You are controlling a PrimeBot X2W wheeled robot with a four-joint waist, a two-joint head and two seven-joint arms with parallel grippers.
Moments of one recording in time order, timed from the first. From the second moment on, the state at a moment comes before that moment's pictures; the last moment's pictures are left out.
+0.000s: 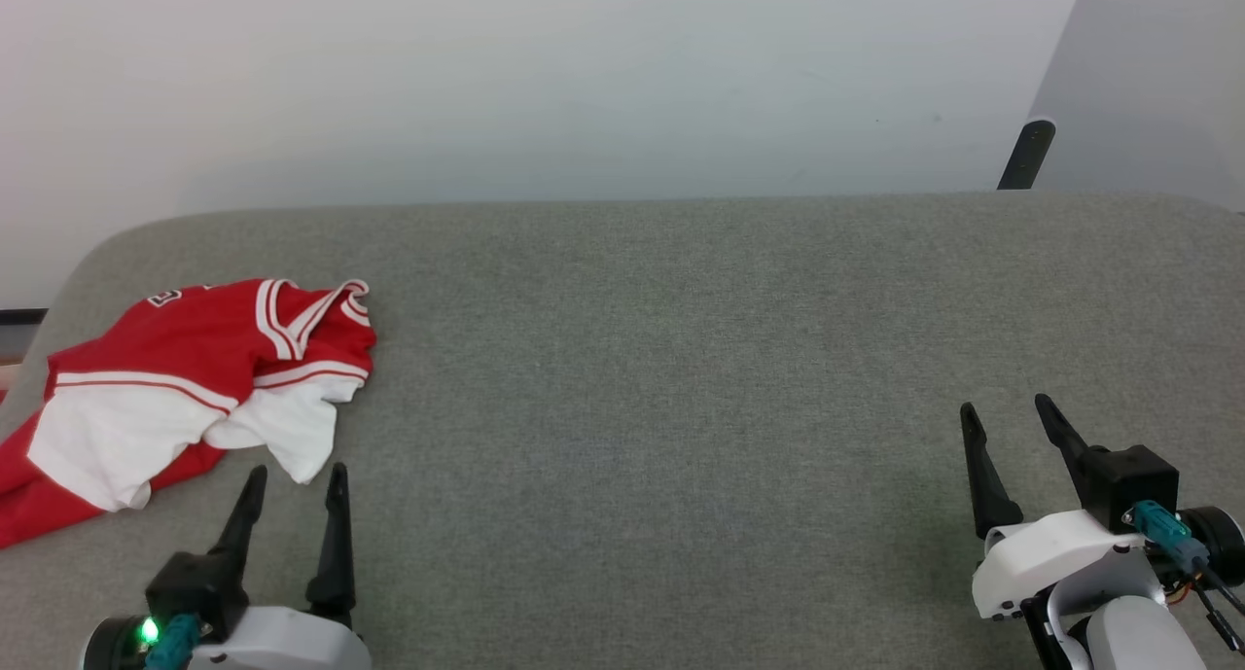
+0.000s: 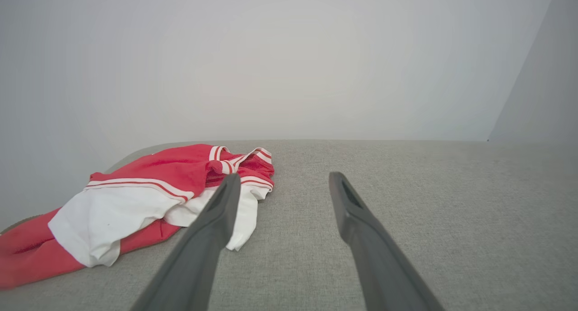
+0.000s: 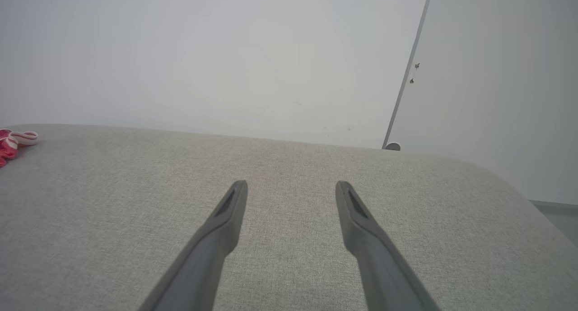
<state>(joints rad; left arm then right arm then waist) -0.05 0.14 0.10 0.23 -0.15 -0.11 -0.26 -0.25 -0.08 -0.02 0.44 0.04 0.13 -0.22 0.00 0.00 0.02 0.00</state>
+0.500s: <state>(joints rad) -0.05 0.14 0.11 0.25 -0.12 -0.12 -0.26 -0.25 -0.08 -0.03 0.45 0.05 0.13 -0.24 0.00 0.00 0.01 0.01</state>
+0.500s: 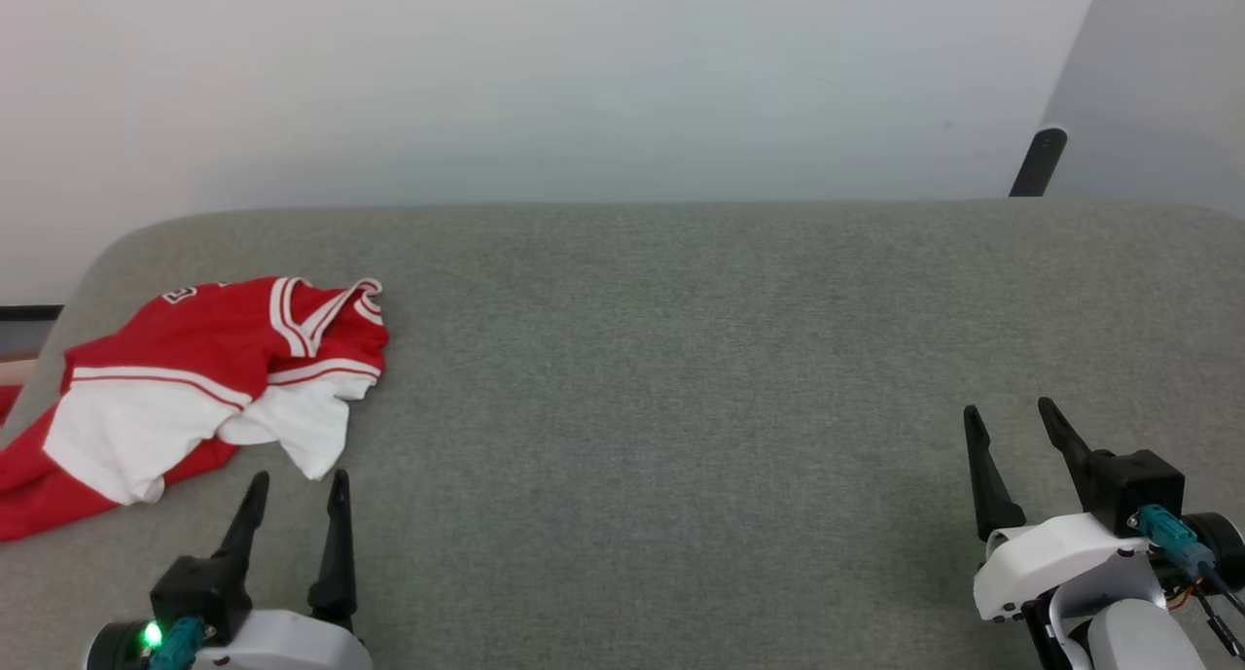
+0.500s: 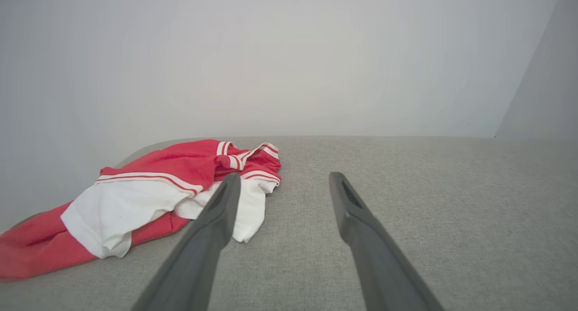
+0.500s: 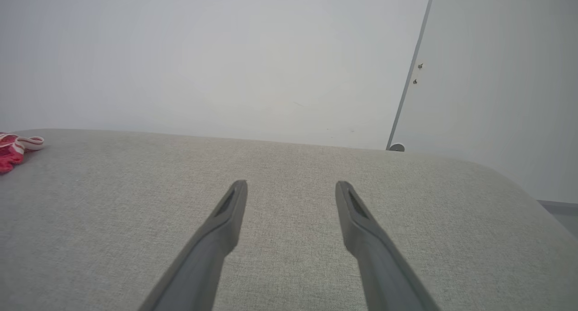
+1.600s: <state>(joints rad) 0.02 0.10 0.19 0.23 -0.16 -0.07 -0.26 -0.34 -0.08 0.28 0.50 0.17 0.13 -0.25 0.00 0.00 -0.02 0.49</state>
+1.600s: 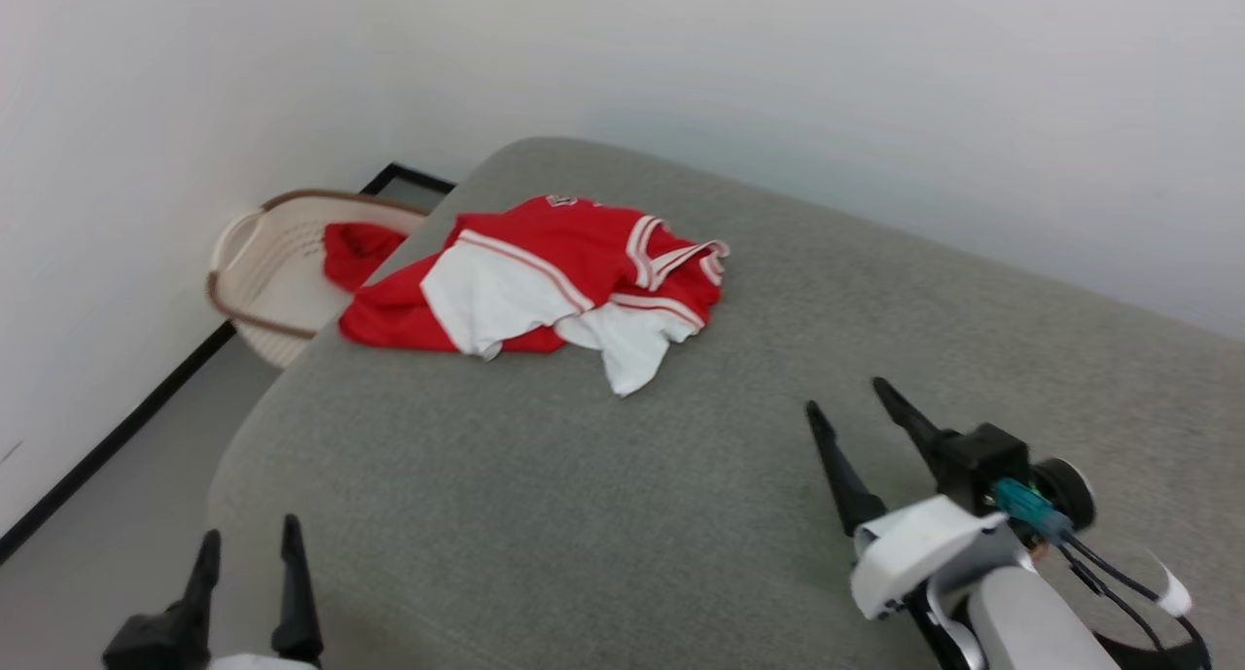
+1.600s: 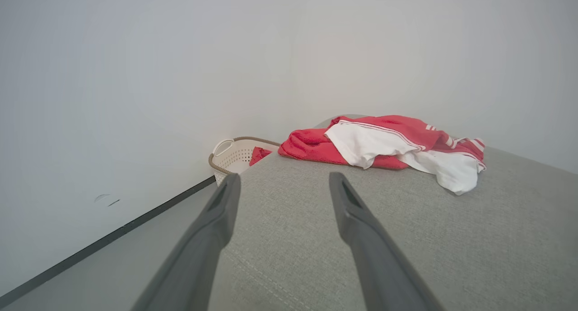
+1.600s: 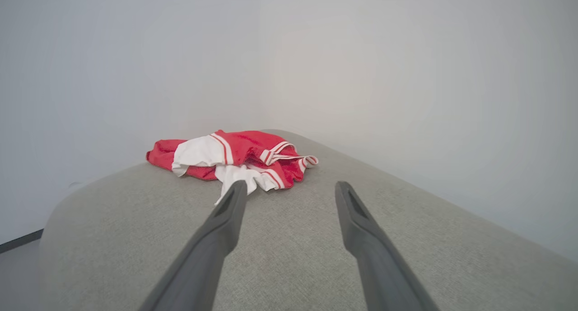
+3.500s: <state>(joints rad) -0.99 0.91 -0.84 0.67 -1.08 -0.13 0.41 -0.48 -0.05 0.28 0.28 0.07 0.13 -0.26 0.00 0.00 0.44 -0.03</state>
